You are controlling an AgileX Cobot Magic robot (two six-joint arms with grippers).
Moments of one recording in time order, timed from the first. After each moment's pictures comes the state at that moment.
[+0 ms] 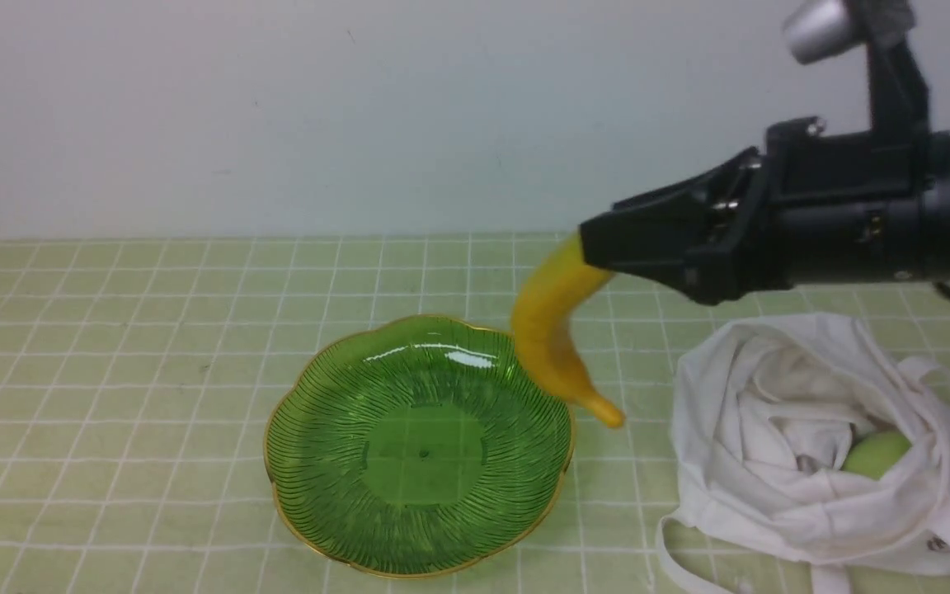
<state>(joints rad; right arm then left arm) 0.39 1.37 -1.04 1.31 0.75 -1.21 -0.04 -0.01 0.03 -0.10 0.38 0.12</state>
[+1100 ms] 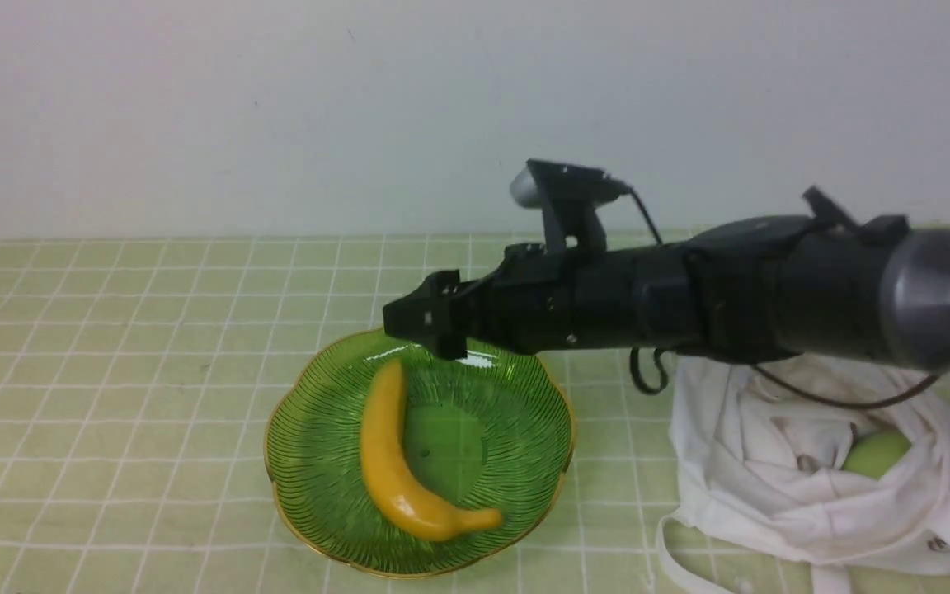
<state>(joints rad) 0.49 1.70 -1.20 1.50 0.50 -1.29 -0.04 -0.01 0.03 -0.10 0.38 0.12</state>
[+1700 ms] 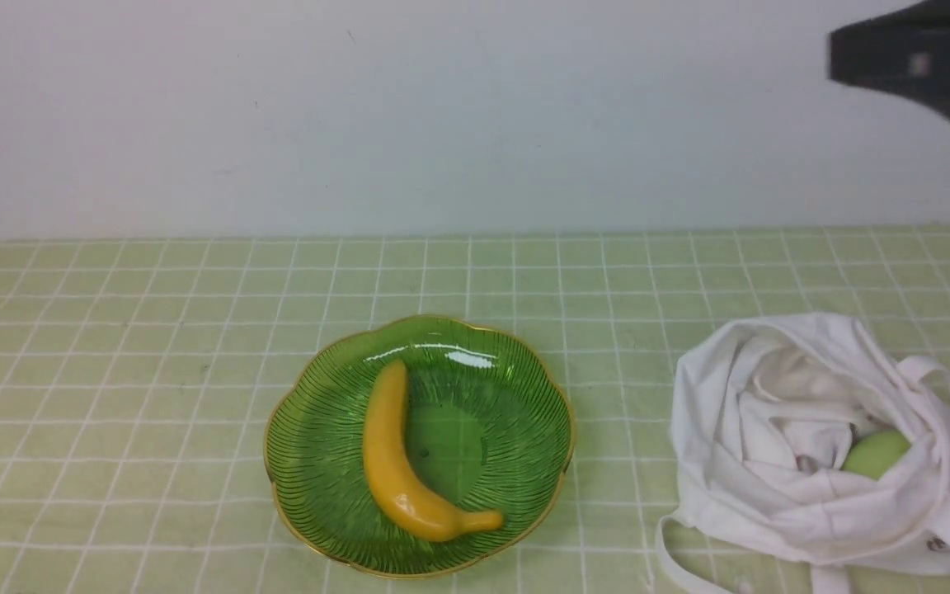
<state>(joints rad) 0.18 1.03 -1.20 0.54 0.80 -0.39 -0.04 -0.01 0.03 -0.10 0.38 0.12</state>
